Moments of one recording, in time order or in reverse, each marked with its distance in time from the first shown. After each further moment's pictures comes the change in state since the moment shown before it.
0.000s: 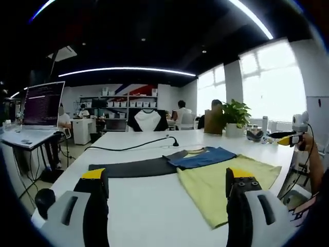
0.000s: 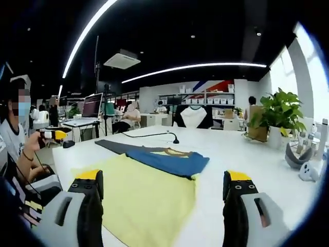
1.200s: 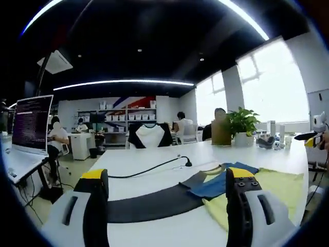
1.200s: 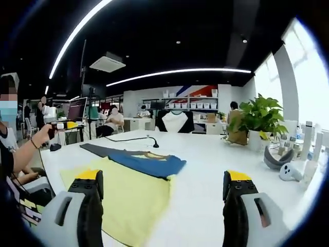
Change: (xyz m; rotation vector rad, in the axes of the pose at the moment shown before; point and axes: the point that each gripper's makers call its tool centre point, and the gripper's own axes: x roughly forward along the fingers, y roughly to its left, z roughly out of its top) left arm 0.121 0.070 0.049 0.050 -0.074 -0.016; right arm -0.034 -0.033 0.011 0.014 -0.038 -0.109
